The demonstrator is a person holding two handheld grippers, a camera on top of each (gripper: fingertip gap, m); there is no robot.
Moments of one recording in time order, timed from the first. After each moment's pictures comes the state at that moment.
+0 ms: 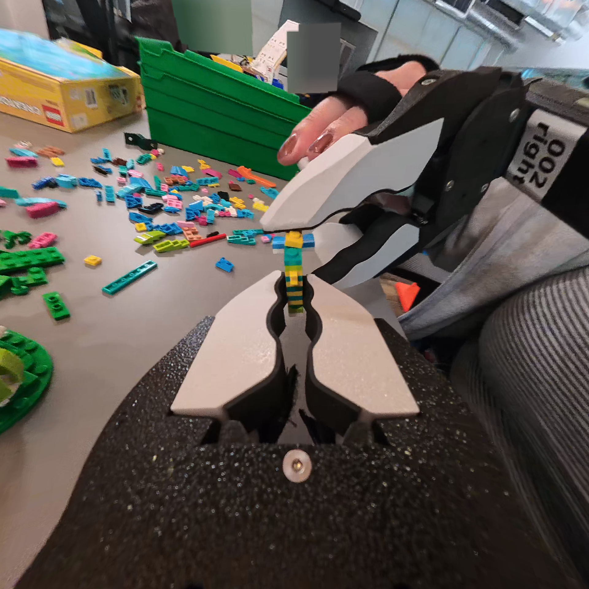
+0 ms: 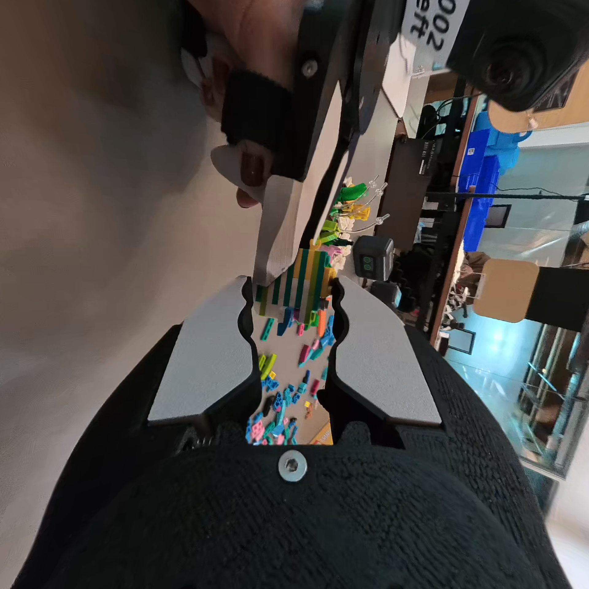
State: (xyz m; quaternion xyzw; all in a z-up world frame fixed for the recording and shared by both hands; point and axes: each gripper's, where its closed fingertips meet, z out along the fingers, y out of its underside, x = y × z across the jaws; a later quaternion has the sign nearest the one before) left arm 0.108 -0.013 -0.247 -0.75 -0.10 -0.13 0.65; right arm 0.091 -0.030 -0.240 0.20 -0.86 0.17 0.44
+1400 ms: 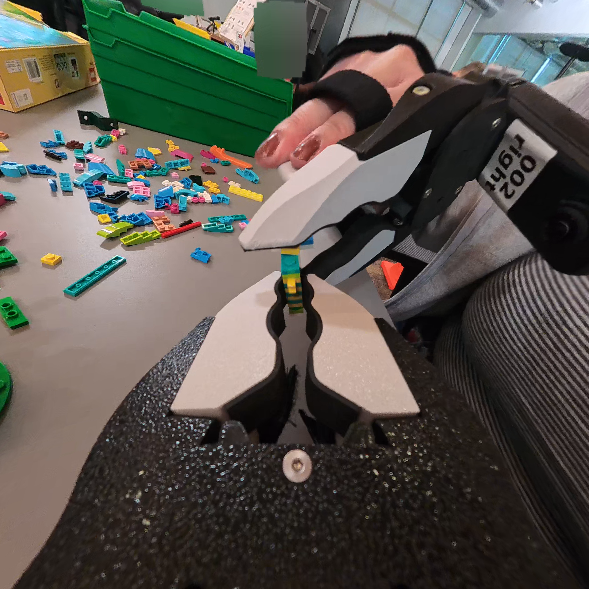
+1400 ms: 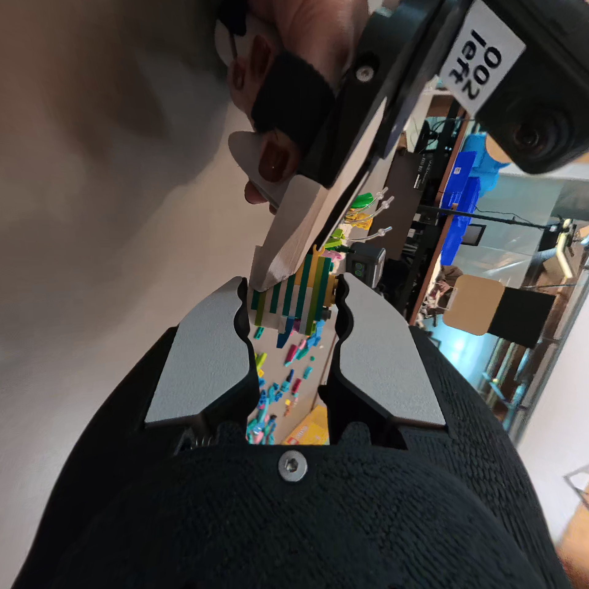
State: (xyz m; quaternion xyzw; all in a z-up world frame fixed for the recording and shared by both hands) left arm 0.123 -0.011 -0.252 -0.76 -0.07 -0.15 0.63; right arm 0.093 -0.032 -0.248 0.24 -0.84 0.14 0.46
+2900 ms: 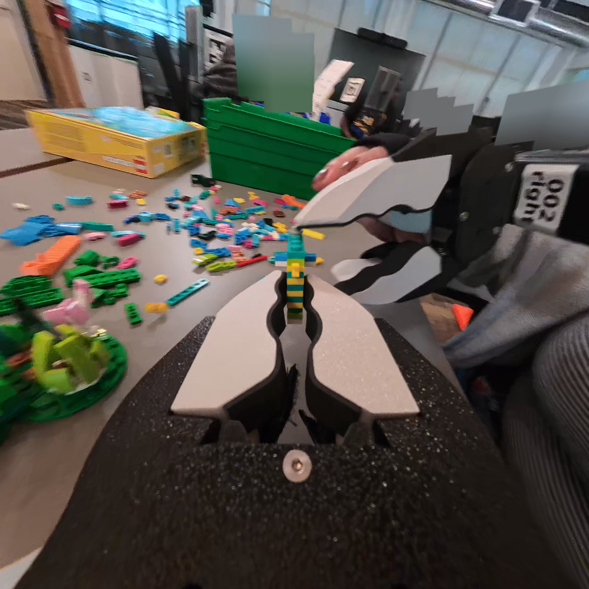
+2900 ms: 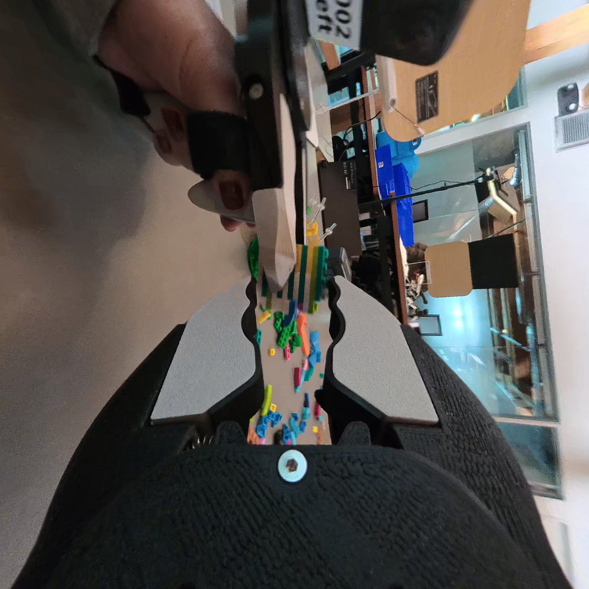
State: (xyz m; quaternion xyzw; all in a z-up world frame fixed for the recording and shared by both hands) left arm 0.088 -0.023 -0.234 -0.73 -0.13 -0.03 0.67; right arm 0.089 -0.036 -0.221 0.13 -0.79 0.29 0.52
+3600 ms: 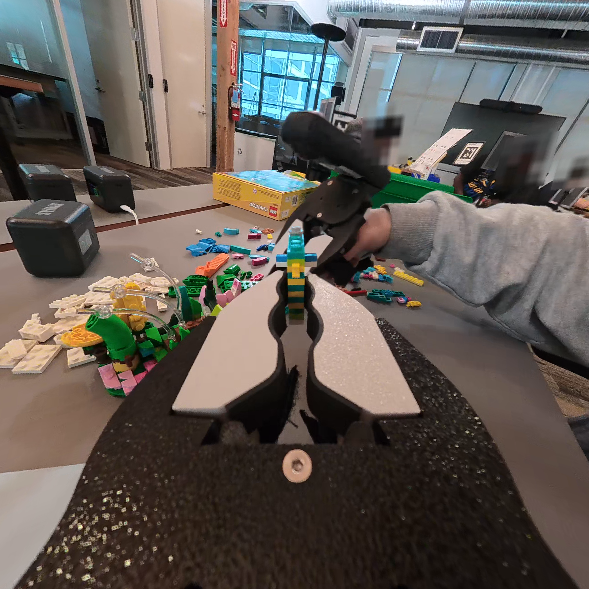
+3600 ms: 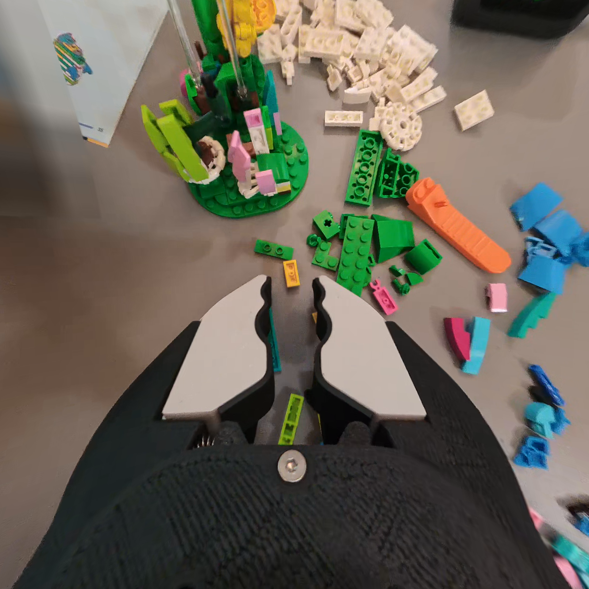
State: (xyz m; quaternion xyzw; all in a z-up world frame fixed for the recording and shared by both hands) left arm 0.026 -0.070 -0.224 -0.66 -0.24 0.12 0.70; right arm -0.039 0.006 -0.315 -0.24 -0.91 0.32 0.05
